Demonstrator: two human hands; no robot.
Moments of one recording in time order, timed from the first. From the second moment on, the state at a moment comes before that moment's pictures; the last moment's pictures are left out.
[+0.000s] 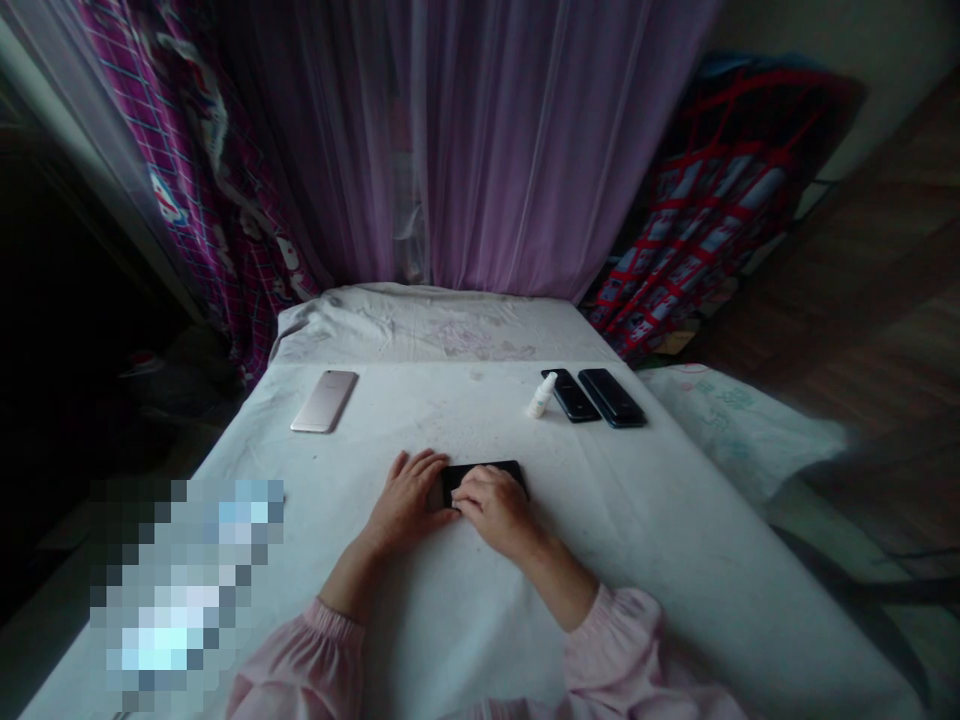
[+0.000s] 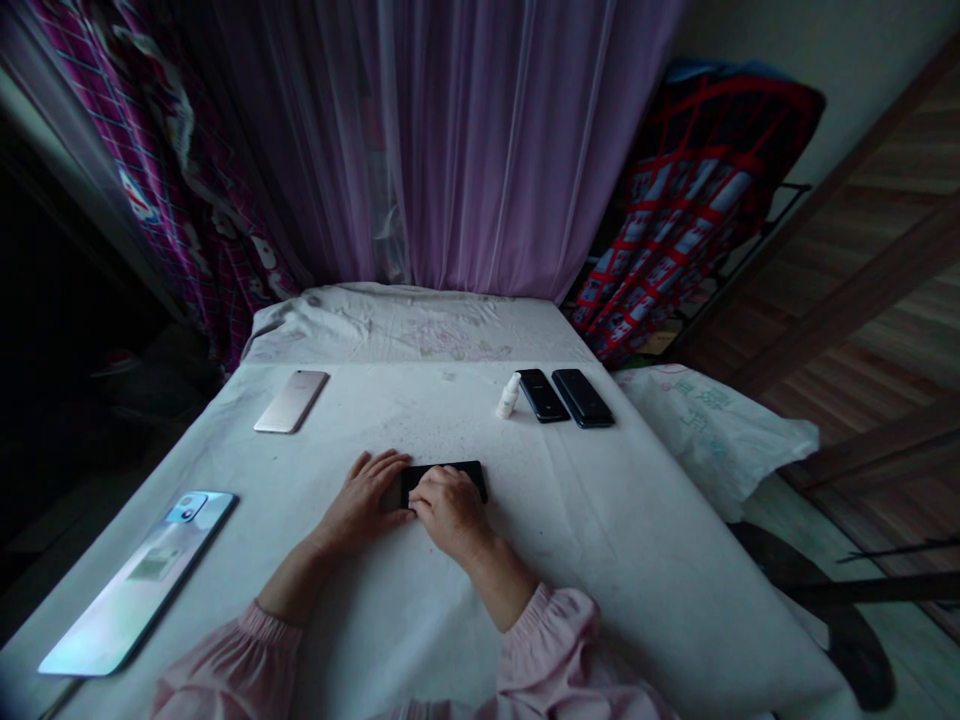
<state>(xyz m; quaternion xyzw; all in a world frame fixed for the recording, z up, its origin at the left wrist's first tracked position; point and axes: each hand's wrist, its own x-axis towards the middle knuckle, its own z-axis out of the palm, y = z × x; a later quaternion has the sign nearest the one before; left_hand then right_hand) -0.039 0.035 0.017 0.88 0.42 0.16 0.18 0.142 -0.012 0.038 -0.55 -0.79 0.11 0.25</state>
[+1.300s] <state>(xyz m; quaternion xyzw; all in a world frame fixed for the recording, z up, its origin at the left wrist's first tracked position) -0.038 0.033 0.023 0.88 0.41 0.15 0.20 0.156 0.023 0.045 -0.60 -0.76 0.11 0.22</state>
